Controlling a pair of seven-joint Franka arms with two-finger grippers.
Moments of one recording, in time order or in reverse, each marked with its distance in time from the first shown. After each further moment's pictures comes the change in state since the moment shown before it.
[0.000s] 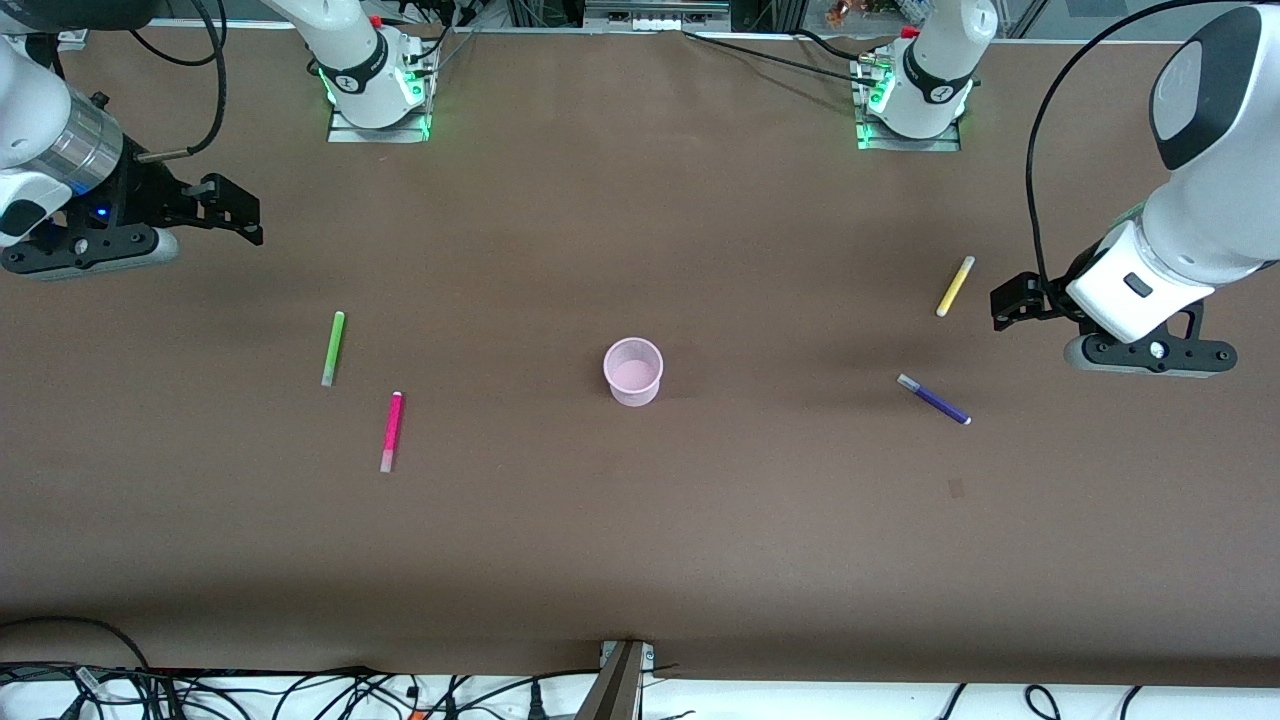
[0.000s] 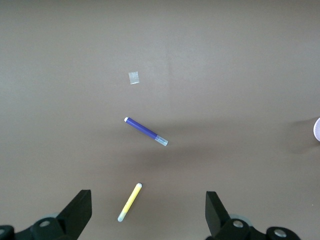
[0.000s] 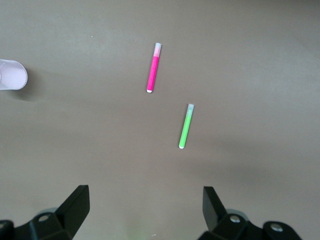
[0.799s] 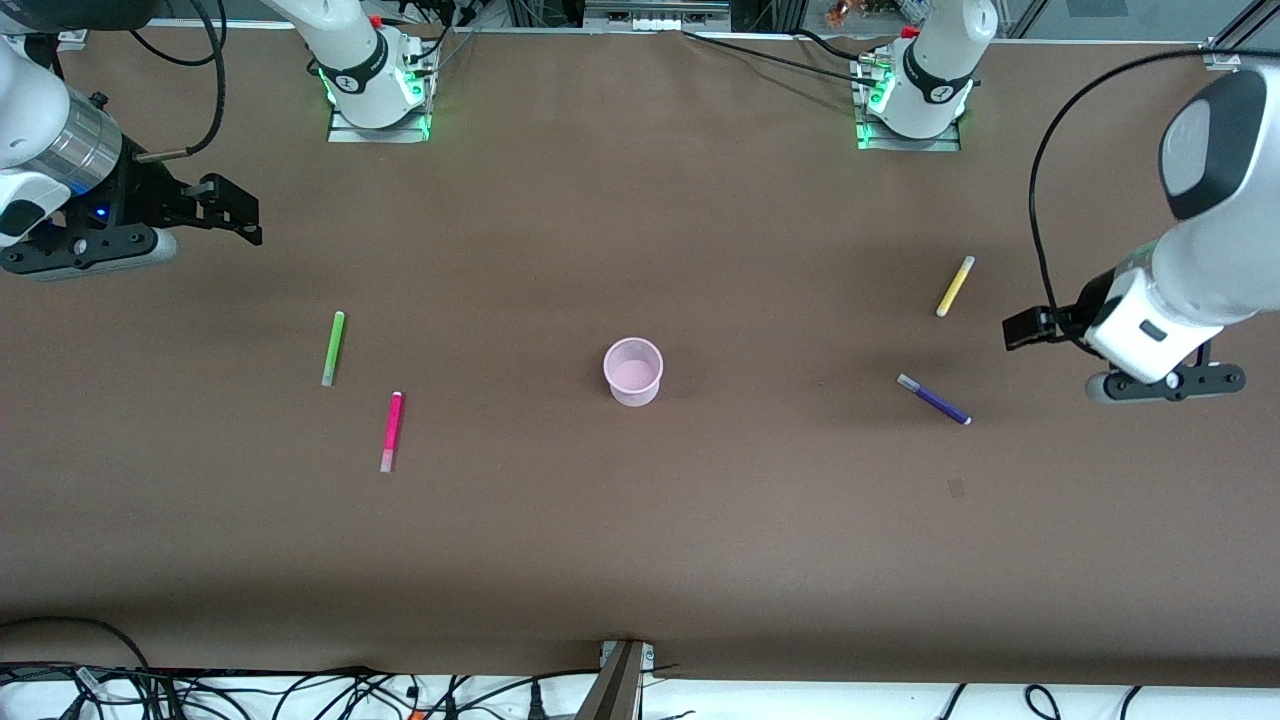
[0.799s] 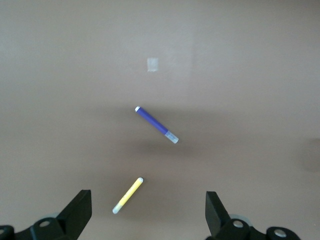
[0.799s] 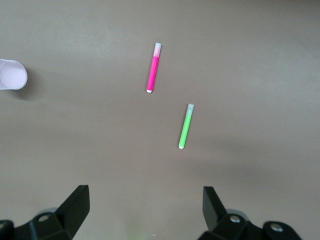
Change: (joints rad) left arm 0.054 0.087 0.003 -0.015 0.000 -0.001 -0.128; right arm -0.001 0.000 0.000 0.000 0.000 0.000 -0.003
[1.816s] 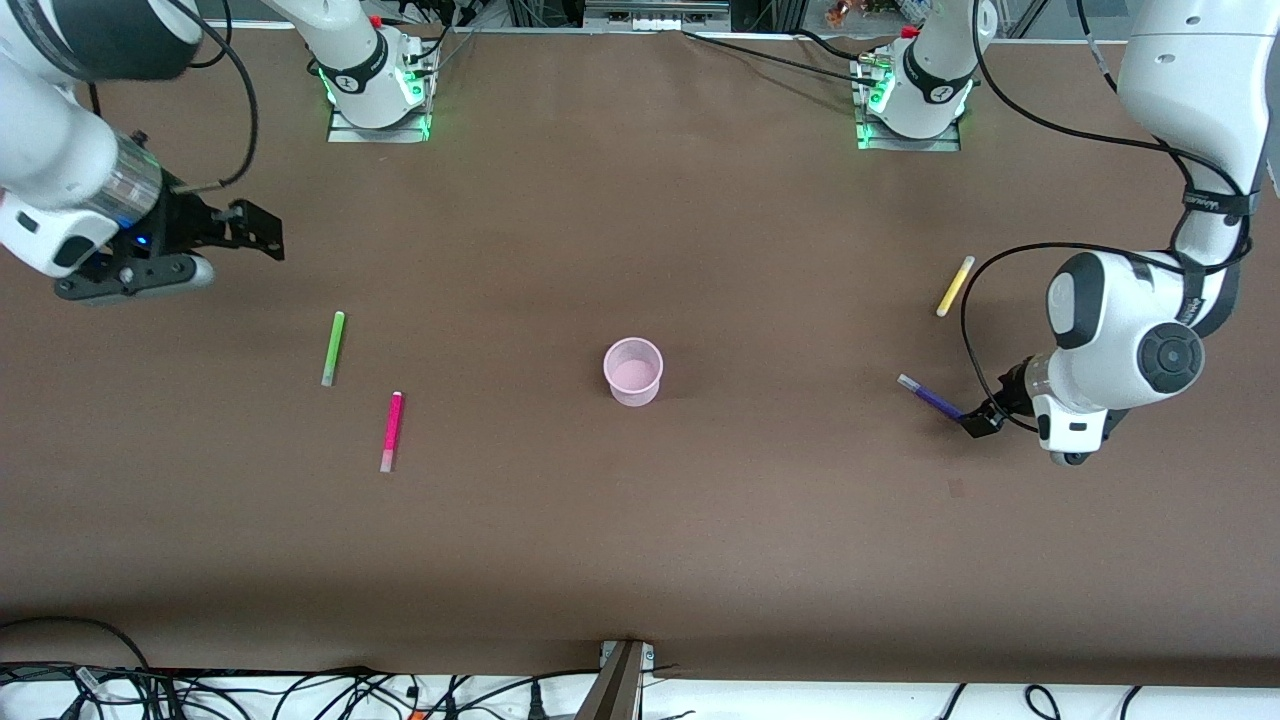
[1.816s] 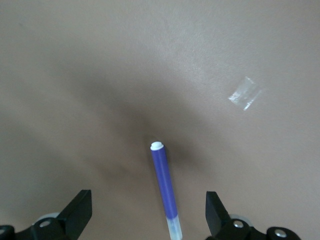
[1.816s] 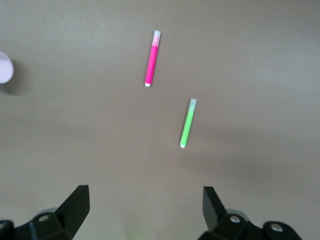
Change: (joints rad) left arm 0.101 0.214 0.001 -0.361 -0.025 0.609 -0.543; right arm 0.000 0.029 0.002 -0.125 0.000 0.121 0.002
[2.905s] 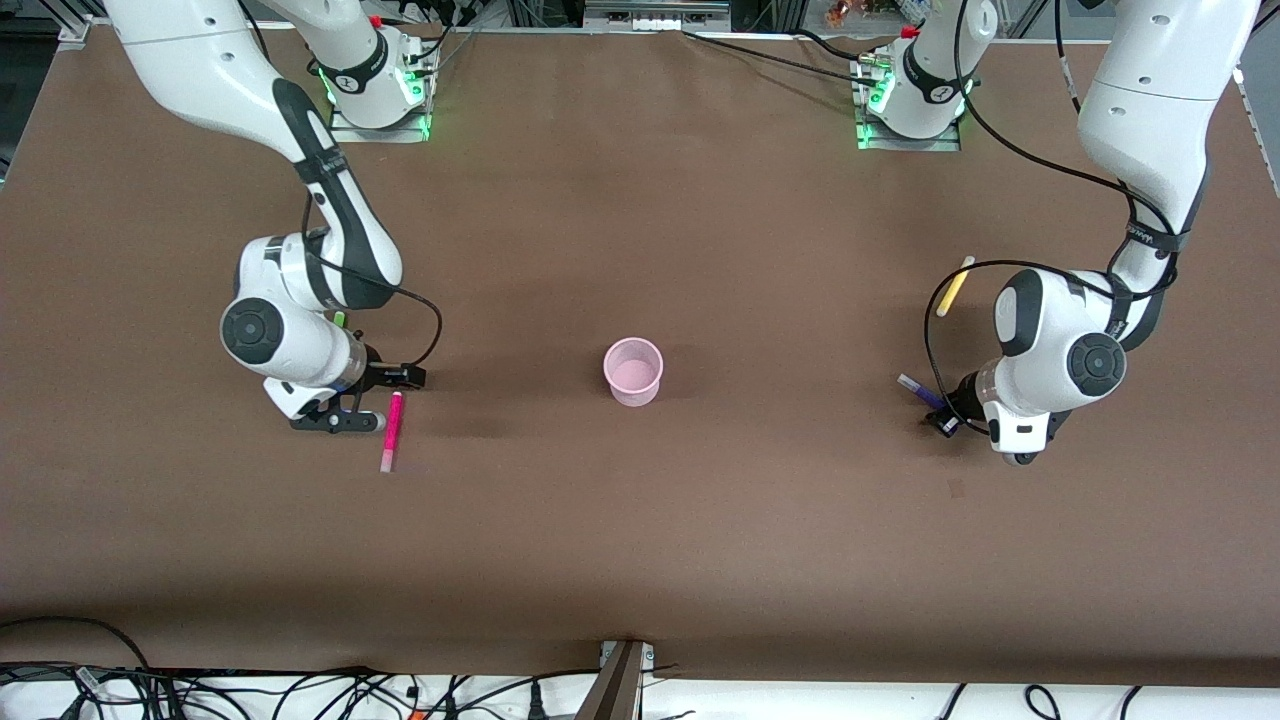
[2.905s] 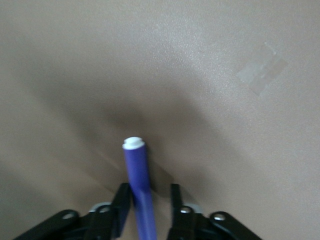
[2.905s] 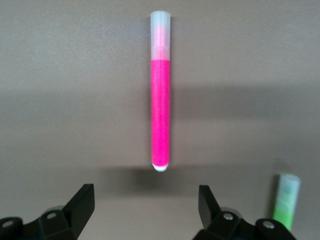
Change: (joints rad) left arm -0.024 0.095 -0.018 -0.033 0.000 0.149 -0.072; right arm 0.052 0.518 0.023 -0.117 0.074 0.628 0.213
